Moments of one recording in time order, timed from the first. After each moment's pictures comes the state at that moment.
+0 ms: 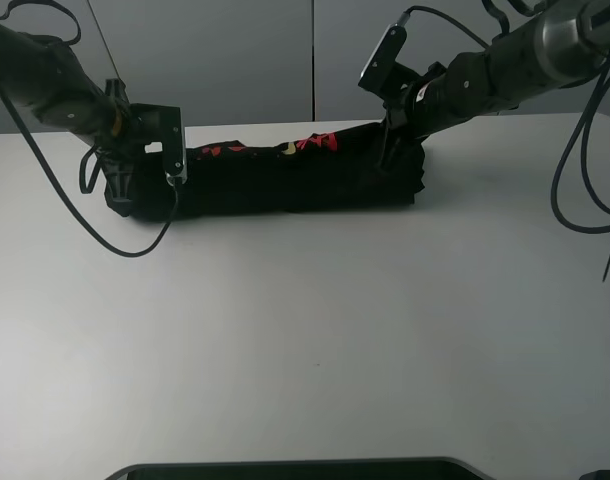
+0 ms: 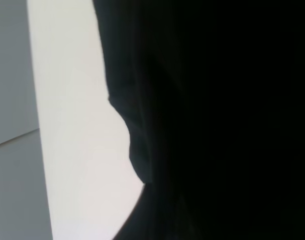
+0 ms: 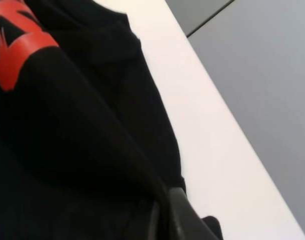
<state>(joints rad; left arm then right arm) -0.28 2.07 -1.21 0.96 0.30 0.33 0.31 2.11 -1.22 -0.01 -0.02 -0.77</state>
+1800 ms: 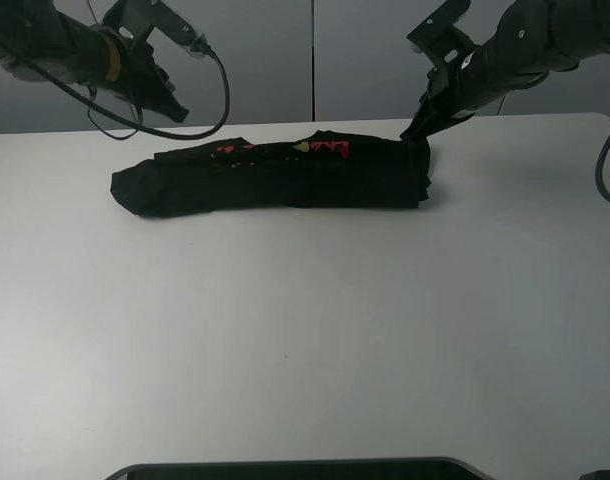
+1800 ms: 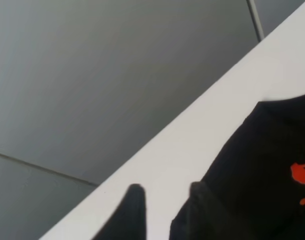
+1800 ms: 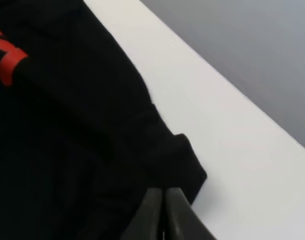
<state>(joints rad) -0.29 1.96 -1.27 1.07 0.07 -0.57 0.23 1.98 -1.22 0.07 0.19 -0.57</state>
